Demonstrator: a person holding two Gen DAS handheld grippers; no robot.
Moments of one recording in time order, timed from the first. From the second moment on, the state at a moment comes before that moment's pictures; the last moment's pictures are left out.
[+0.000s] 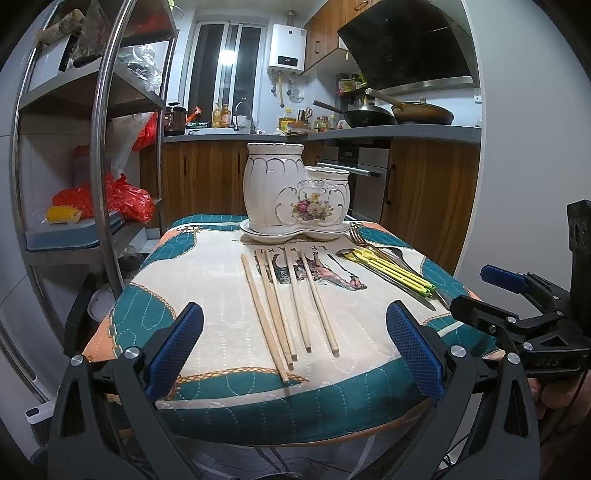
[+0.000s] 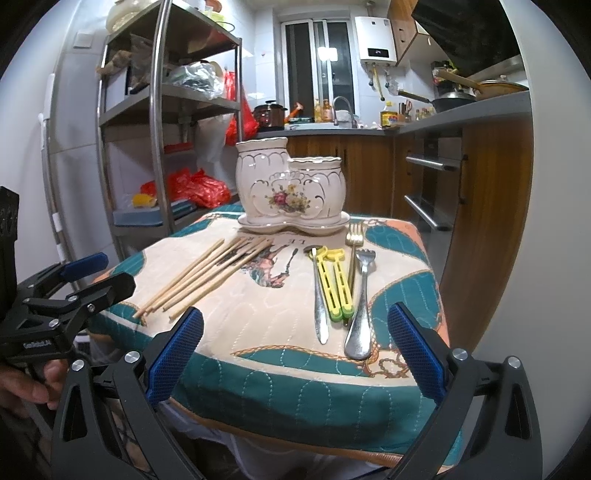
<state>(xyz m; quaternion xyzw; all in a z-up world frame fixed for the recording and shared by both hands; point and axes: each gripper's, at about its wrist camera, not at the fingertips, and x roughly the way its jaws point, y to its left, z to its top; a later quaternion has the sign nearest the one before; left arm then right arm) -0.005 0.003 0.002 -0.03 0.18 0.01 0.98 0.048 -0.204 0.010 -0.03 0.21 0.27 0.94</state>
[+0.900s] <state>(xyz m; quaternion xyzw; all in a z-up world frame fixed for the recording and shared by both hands) -0.003 0.000 0.001 -0.02 0.19 0.01 0.98 0.053 -0.214 0.021 -0.02 0.20 0.26 0.94</state>
